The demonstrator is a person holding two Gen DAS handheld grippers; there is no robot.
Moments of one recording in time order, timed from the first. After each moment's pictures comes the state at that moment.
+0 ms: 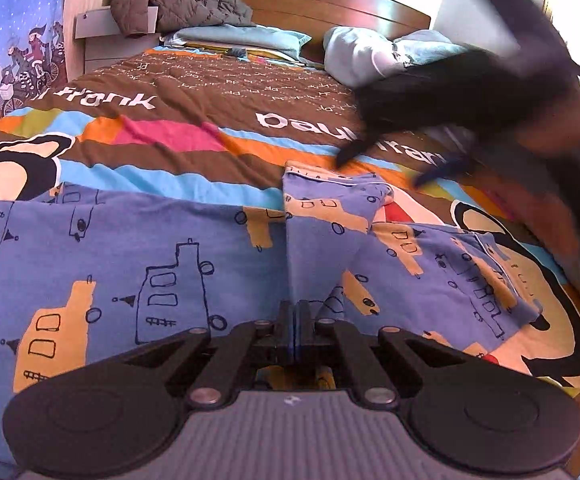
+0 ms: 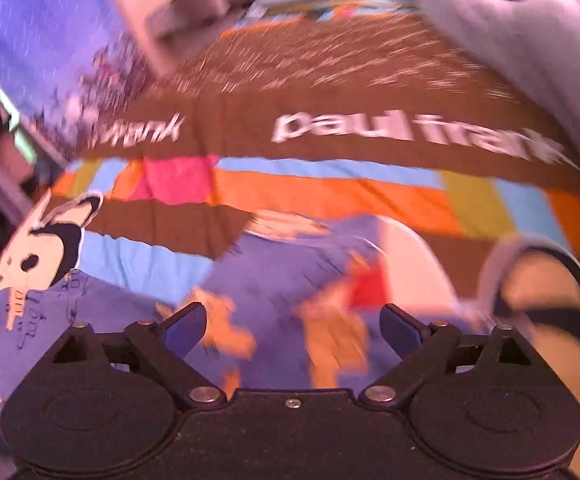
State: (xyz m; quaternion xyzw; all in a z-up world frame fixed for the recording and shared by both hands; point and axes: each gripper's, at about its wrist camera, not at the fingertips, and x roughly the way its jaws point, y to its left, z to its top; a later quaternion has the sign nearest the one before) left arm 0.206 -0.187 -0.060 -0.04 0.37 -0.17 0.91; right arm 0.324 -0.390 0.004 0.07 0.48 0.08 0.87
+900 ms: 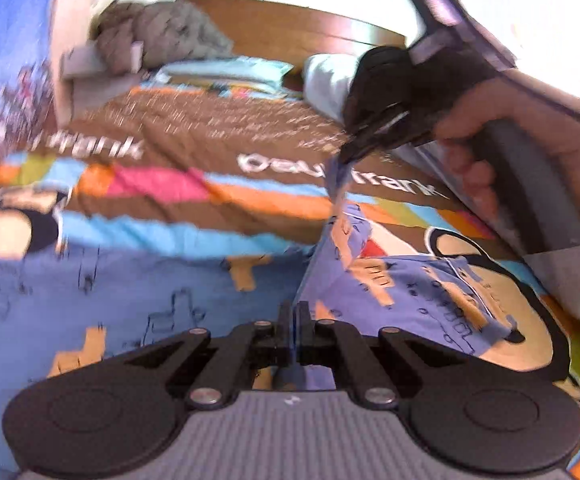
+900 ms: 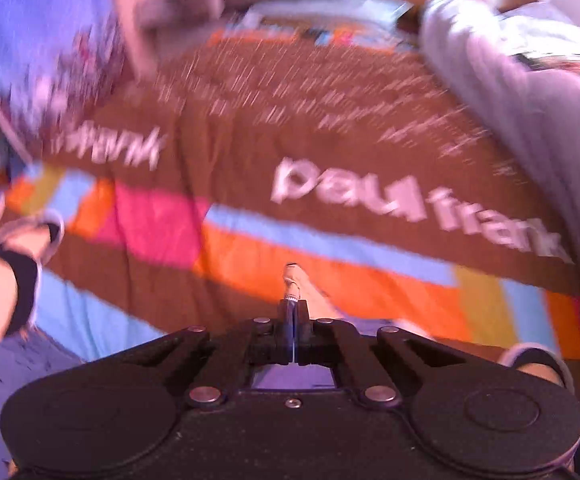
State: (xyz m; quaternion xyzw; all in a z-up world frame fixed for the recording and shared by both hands) left arm 0.187 -0.198 -0.021 -0.01 0.32 -0.19 0.93; right arm 0.366 -0.353 0.034 0.00 0.42 0.01 0.91
